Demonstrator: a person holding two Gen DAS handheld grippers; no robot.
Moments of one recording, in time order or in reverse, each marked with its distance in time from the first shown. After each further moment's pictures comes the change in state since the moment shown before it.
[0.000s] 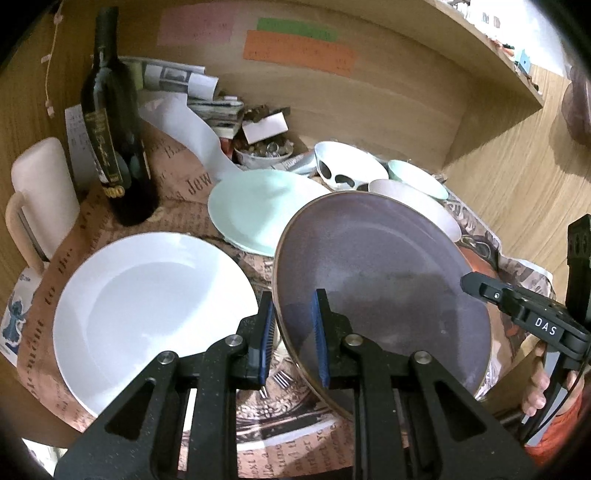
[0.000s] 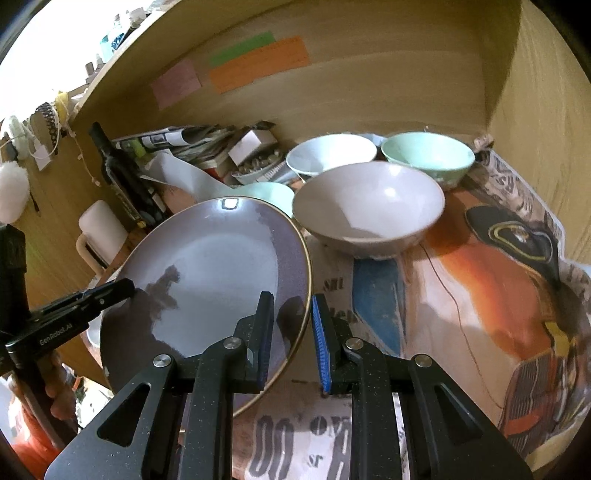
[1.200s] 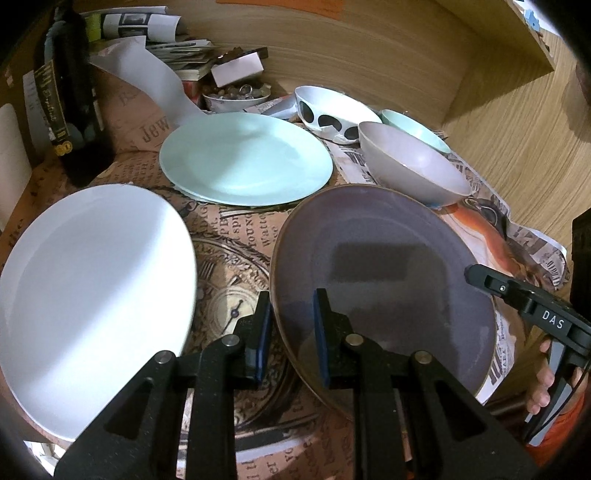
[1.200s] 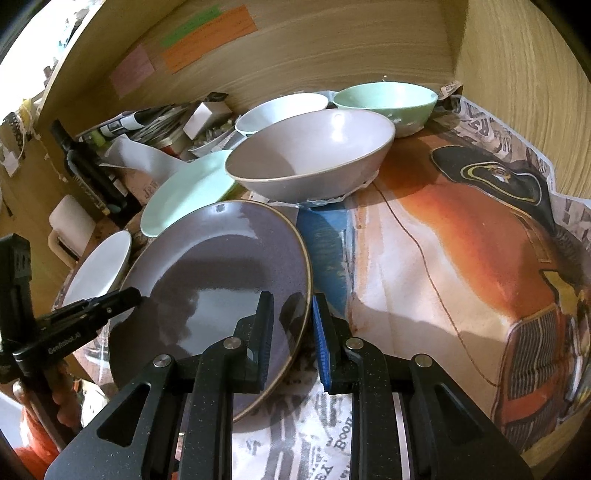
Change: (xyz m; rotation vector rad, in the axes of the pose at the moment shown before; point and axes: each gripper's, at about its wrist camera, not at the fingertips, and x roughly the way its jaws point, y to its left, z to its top) left arm 0.058 -0.019 -0.018 0.023 0.152 -0.050; right arm 0.016 -0.041 -0.021 0.095 0.089 -0.044
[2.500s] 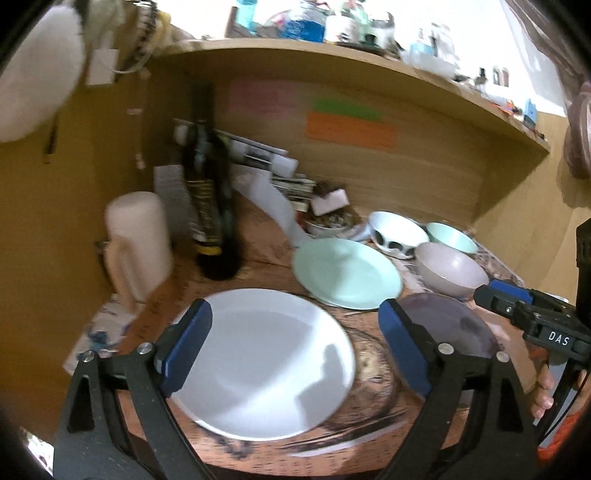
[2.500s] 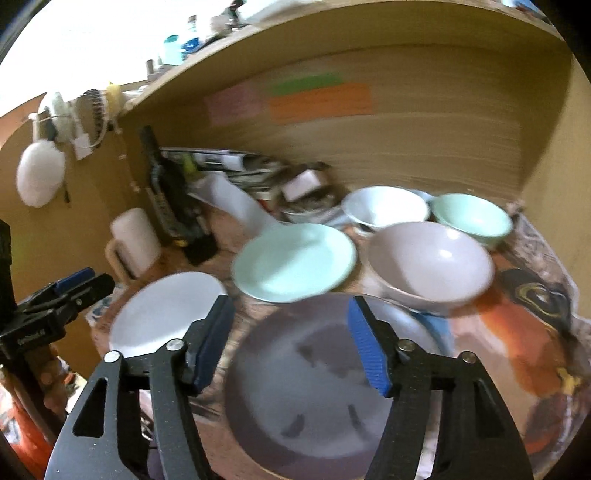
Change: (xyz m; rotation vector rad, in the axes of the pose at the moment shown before) left arm -0.145 0.076 -0.008 -0.038 -0.425 0.206; right arm -0.027 0.119 0.019 -0.235 -0.239 0.097
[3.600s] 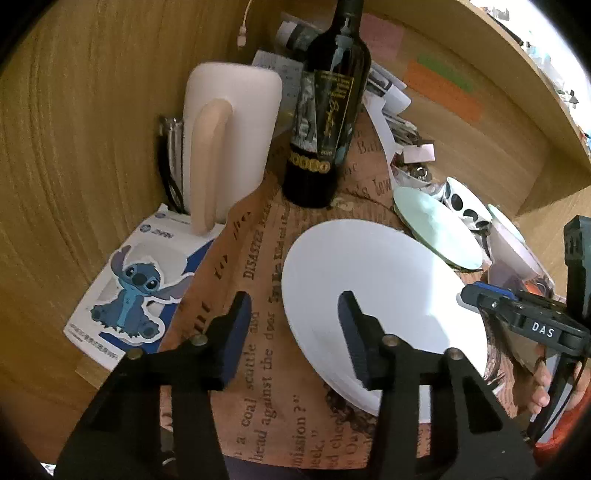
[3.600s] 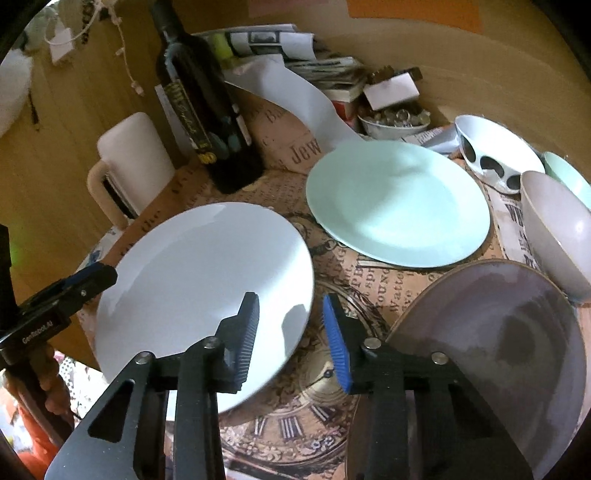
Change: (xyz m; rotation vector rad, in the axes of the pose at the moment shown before) left arm 0.061 0.128 -0.055 -0.171 0.209 -0.015; right arm 0.132 0.073 -0.023 -0.043 0.314 0.044
